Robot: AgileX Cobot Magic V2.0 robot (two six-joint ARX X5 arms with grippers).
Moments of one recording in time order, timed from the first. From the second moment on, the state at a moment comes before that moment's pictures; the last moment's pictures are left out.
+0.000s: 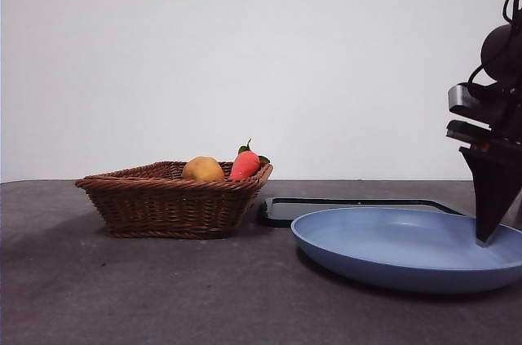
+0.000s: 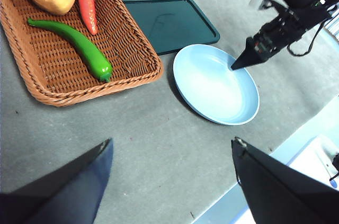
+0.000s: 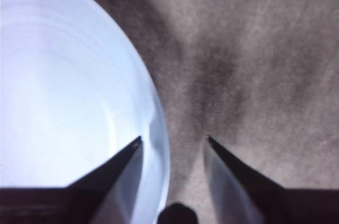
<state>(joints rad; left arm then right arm) -0.09 0.62 0.81 -0.84 0.63 -0.01 0.09 1.68 0.99 -0.68 -0.29 -0.09</state>
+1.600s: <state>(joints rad) -0.44 1.84 1.49 -0.66 0.00 -0.12 0.08 0.96 0.99 -0.88 -0.36 0.06</state>
